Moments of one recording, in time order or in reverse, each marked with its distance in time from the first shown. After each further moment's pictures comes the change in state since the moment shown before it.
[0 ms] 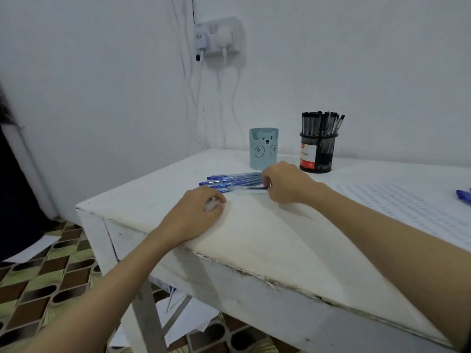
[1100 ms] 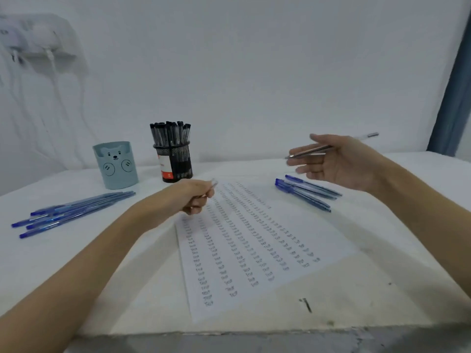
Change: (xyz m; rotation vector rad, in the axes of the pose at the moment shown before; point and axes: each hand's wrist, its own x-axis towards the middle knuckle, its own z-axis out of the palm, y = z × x) left_hand 0.090 0.211 0.106 -0.692 -0.639 -0.039; right_hand -0.217 0.240 -0.117 1.593 0.221 0.528
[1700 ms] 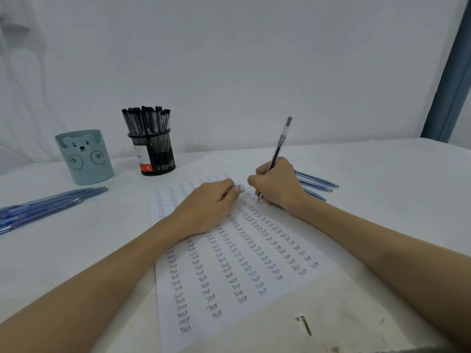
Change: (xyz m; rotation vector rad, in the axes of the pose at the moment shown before) left_hand 0.033 -0.015 0.058 0.627 0.148 0.415; right_hand 0.055 0.082 0.058 -0.692 0.469 -0.190
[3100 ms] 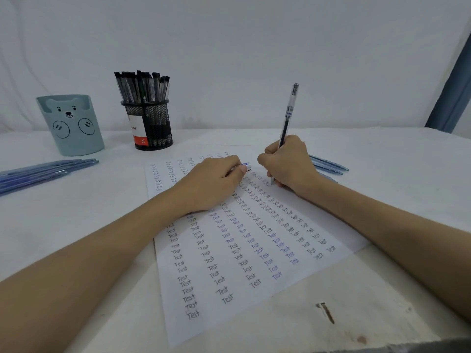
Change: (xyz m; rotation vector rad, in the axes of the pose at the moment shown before) left_hand 0.001 -0.002 0.000 -0.056 -0.015 -0.026; right_hand -0.004 -0.002 -0.001 -0.107 0.048 -0.008
